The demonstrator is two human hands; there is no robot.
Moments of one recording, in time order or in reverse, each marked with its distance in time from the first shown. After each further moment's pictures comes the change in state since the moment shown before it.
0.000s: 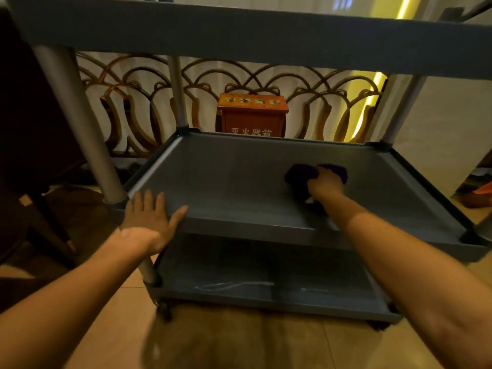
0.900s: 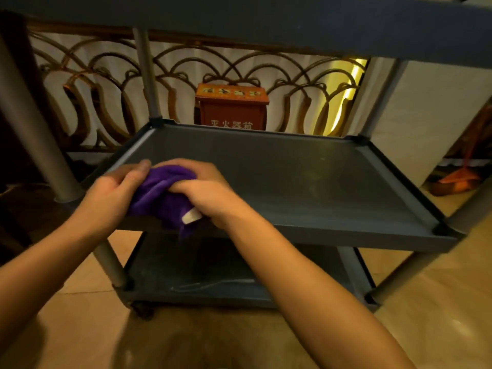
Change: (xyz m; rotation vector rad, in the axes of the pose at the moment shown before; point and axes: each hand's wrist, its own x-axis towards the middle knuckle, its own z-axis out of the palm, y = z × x) left_hand -0.048 0.010 -0.079 -1.126 0.066 0.243; right_hand -0.152 -0.117 0.052 0.820 -0.587 -0.663
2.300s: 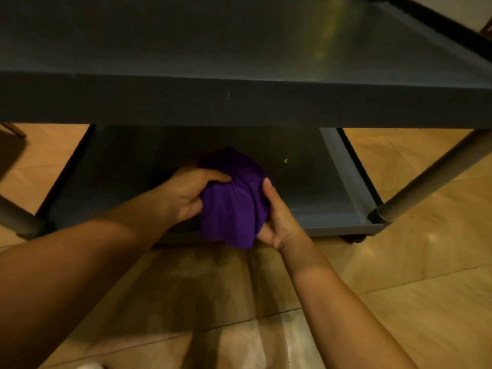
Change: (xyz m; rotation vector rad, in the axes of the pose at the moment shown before) left_hand 0.007 -0.162 0.301 -0.725 -0.395 -0.701; right_hand -0.157 0.335 -0.099 1.200 0.266 0.392
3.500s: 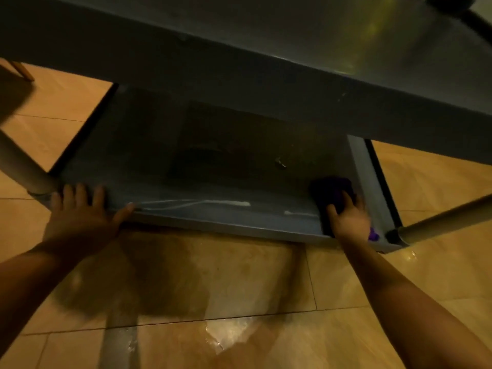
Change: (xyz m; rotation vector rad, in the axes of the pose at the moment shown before) left_hand -0.034 -0.070 -0.260 1.797 0.611 0.187; right_hand -0.005 -0.089 -0.140 -2.119 1.114 -0.049
